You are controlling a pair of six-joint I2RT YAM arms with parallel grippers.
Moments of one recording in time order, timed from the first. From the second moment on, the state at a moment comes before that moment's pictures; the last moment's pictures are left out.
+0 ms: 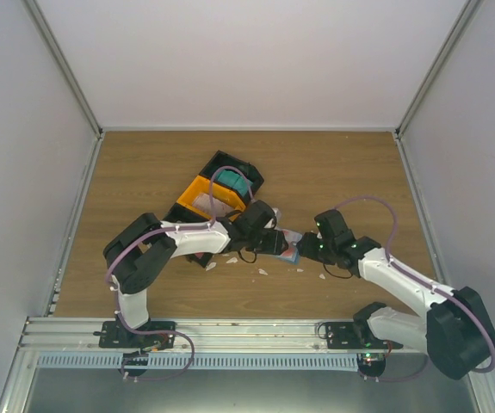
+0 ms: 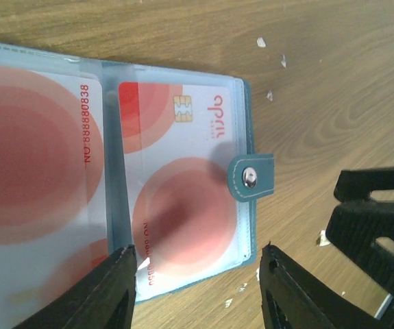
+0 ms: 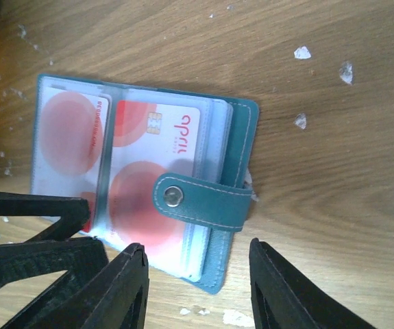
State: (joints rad) left arm -0.89 1.85 1.06 -0.09 0.24 -0.74; right arm 0.50 1.12 0.54 -0.40 -0.06 0.75
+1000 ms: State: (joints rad) left arm -0.89 1.95 1.18 -0.20 0.16 -0.64; right arm 0.50 1.26 0.49 -0.23 -0.25 0.79
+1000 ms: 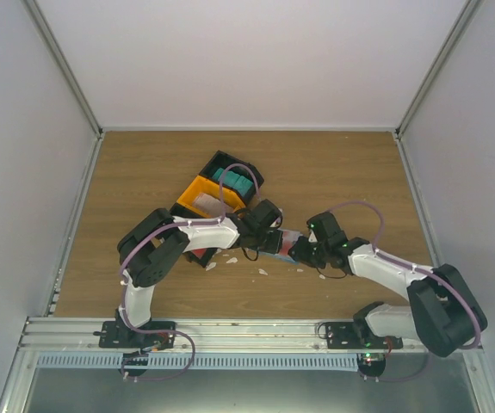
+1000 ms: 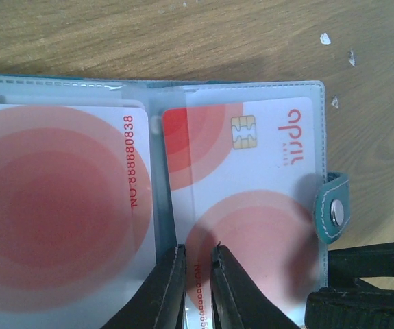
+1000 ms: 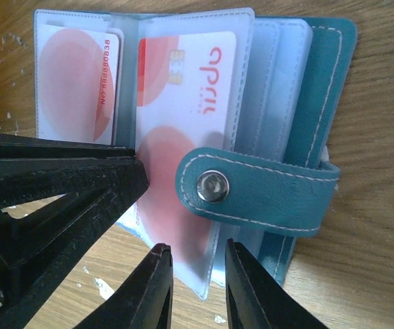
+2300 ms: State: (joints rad) left arm -0.88 1.63 1.16 -0.32 -0.05 -0.58; right arm 0.50 1.33 0.66 -0.41 -0.13 0.70
